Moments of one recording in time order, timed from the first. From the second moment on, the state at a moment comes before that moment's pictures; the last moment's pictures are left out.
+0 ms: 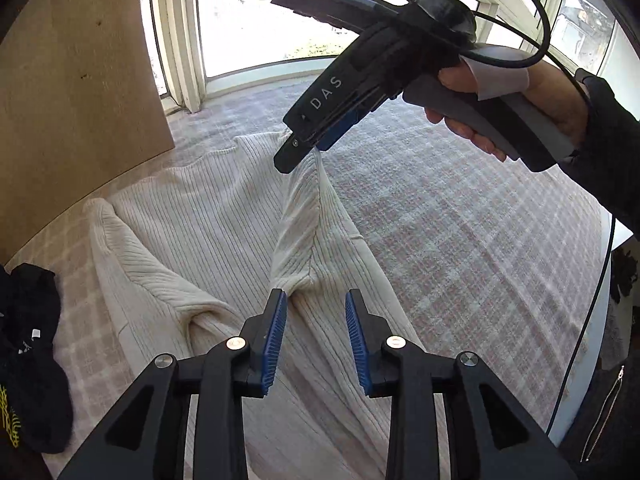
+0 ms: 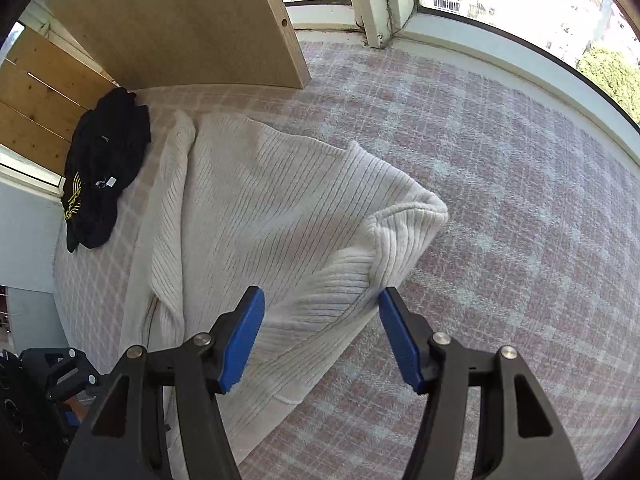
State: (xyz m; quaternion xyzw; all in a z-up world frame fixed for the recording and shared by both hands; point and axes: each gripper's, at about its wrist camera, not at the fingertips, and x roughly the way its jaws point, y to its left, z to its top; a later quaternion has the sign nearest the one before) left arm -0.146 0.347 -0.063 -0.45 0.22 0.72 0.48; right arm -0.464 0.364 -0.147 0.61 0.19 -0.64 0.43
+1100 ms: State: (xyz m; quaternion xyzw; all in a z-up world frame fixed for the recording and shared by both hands) left arm -0.172 0.350 -0.113 -0.50 0.20 0.70 0.46; right arm -0.453 0.364 -0.128 0.58 0.11 -0.66 0.47
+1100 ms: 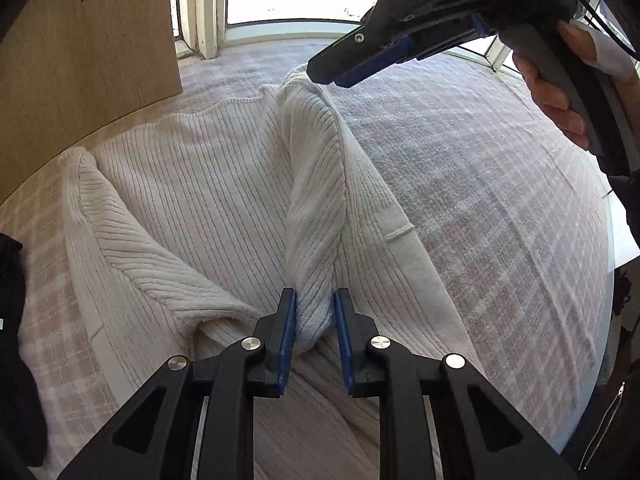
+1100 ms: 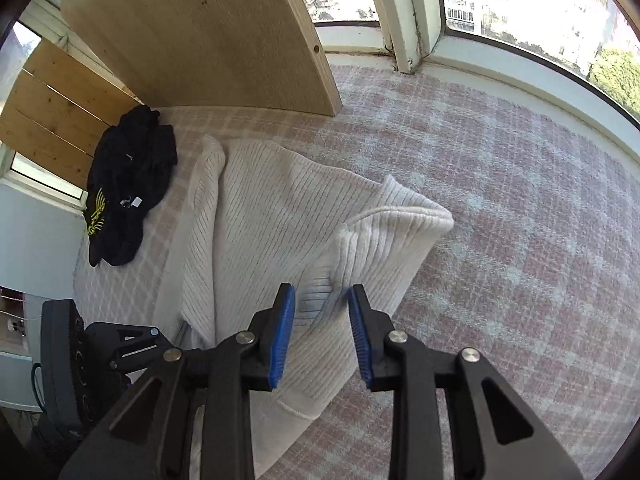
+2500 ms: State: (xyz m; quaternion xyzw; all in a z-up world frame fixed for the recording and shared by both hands) left arm -0.327 0.382 -0.100 -0.47 0.26 0.74 0.42; right arm -0.497 0.340 -0.147 0.54 0.18 -0.69 0.45
